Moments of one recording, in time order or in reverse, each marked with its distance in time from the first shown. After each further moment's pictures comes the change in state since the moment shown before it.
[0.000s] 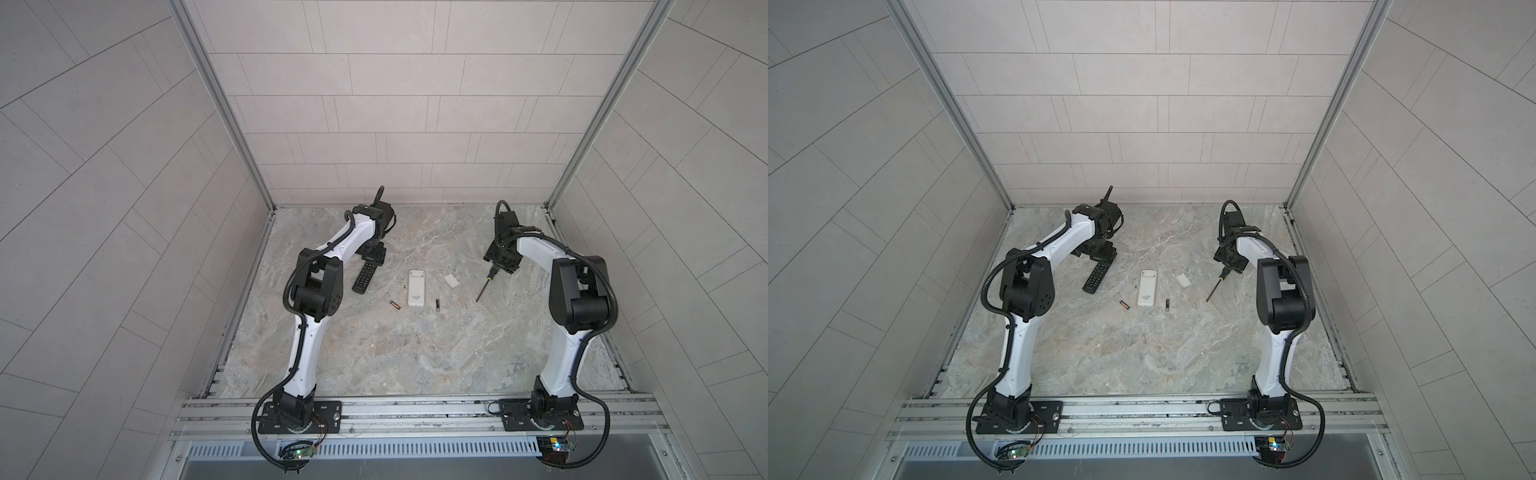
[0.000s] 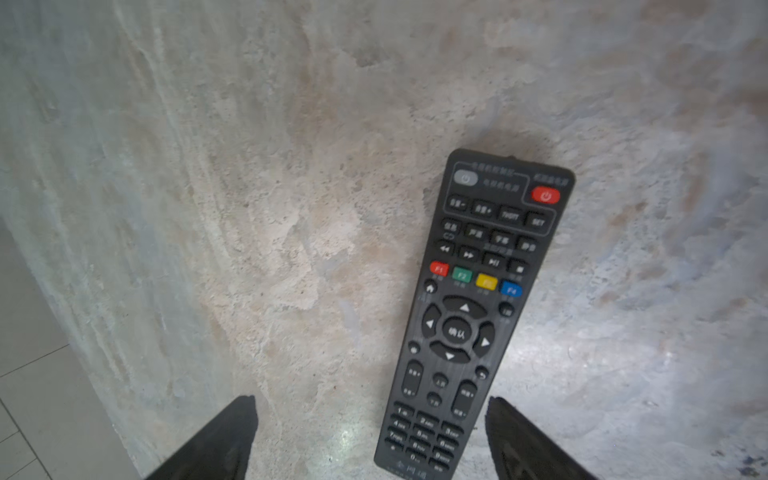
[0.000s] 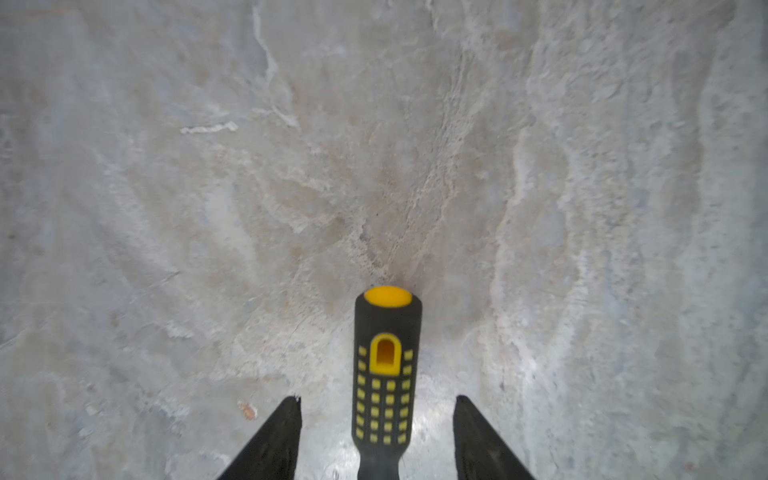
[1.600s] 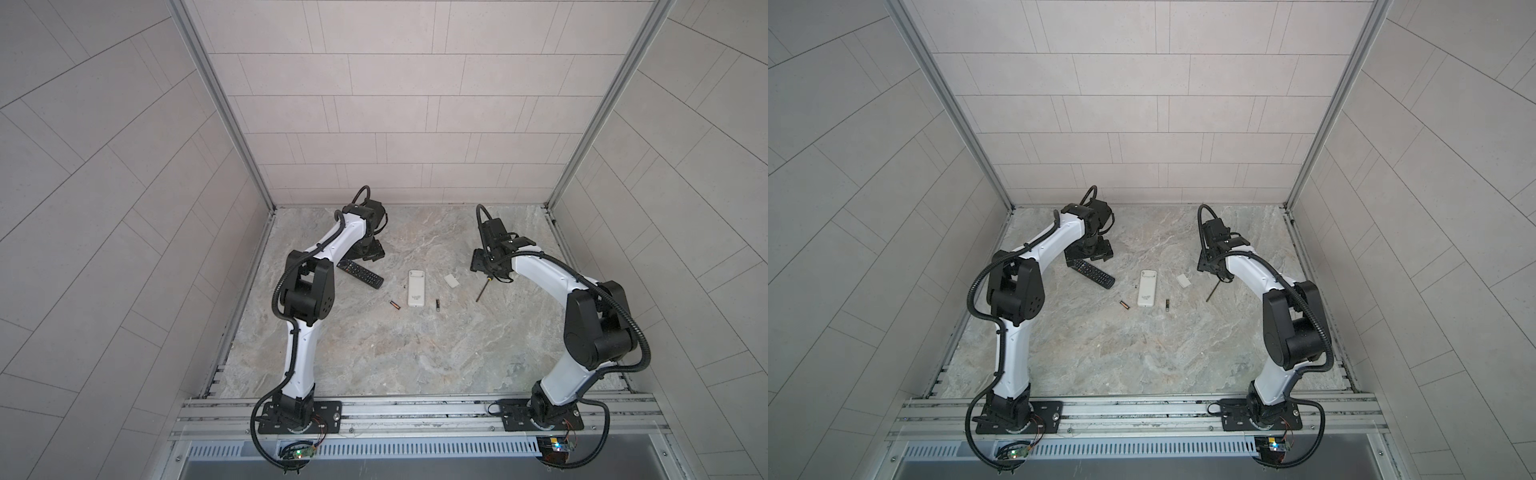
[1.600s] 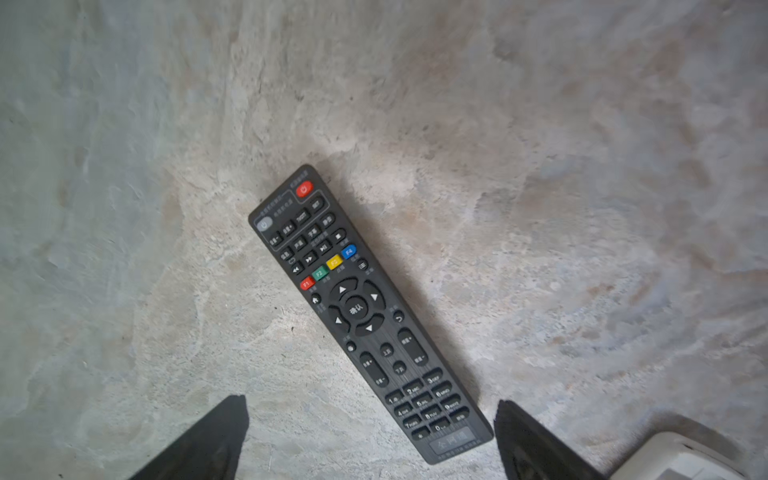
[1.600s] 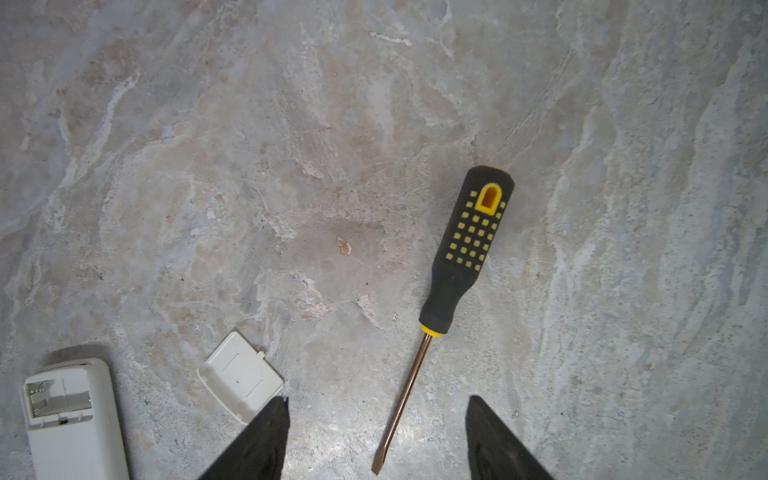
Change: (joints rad) left arm 0.055 -0.116 -0.137 0.029 0.129 -0.566; right arm 0.190 -0.231 -0.162 0.000 0.060 -0.143
